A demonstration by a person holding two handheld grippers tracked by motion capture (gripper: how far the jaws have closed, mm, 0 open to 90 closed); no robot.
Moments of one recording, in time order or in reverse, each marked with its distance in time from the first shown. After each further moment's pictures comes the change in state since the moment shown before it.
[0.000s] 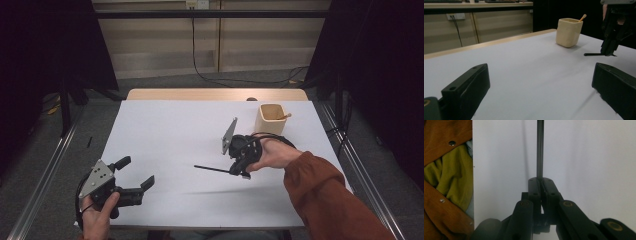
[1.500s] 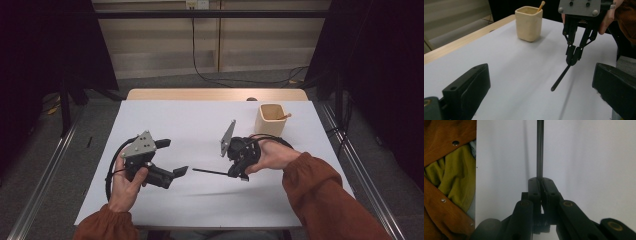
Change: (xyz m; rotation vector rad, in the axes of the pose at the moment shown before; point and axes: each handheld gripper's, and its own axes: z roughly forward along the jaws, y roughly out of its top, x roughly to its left) left arm -0.026 0.064 0.080 0.212 -0.314 0.135; right arm 0.002 0.001 0.007 -0.008 0.020 -0.017
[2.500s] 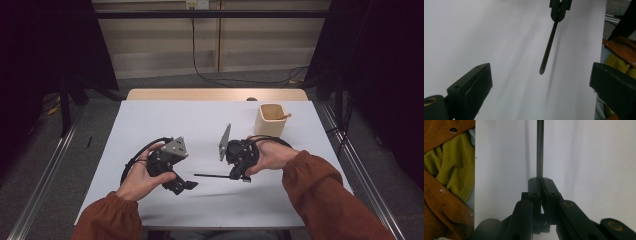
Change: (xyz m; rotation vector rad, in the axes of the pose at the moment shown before) left arm -0.002 0.008 0.044 0.433 -0.197 0.122; right arm 0.001 0.004 0.006 0.088 0.010 -0.036
